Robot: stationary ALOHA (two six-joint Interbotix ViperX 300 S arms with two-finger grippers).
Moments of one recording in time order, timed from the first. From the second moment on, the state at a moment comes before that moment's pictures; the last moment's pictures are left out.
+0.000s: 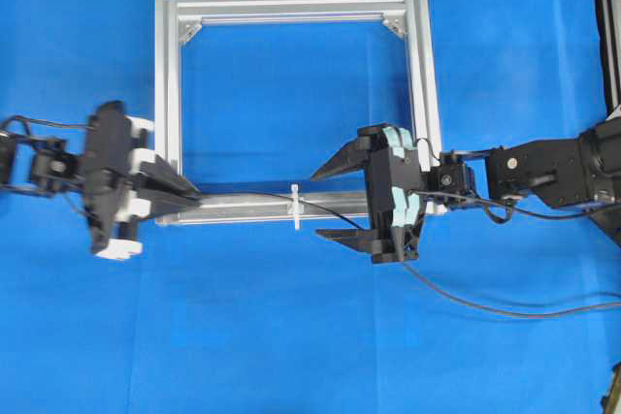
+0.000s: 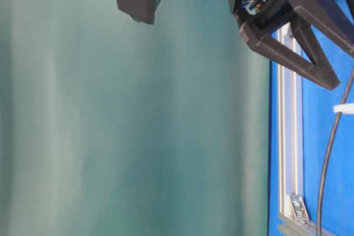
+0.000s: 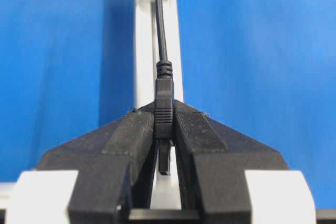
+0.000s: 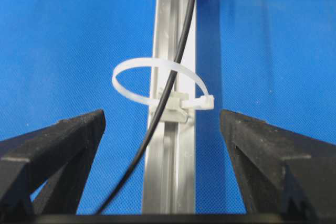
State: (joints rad) left arm -0.14 -0.17 1.17 -0.08 -0.49 -0.13; right arm 0.11 0.09 0.85 0.09 -0.50 0.06
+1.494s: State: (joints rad) left arm -0.14 -0.33 1.31 -0.08 -0.37 -0.11; right arm 0.11 0.05 0.86 0.09 -0.46 0.05
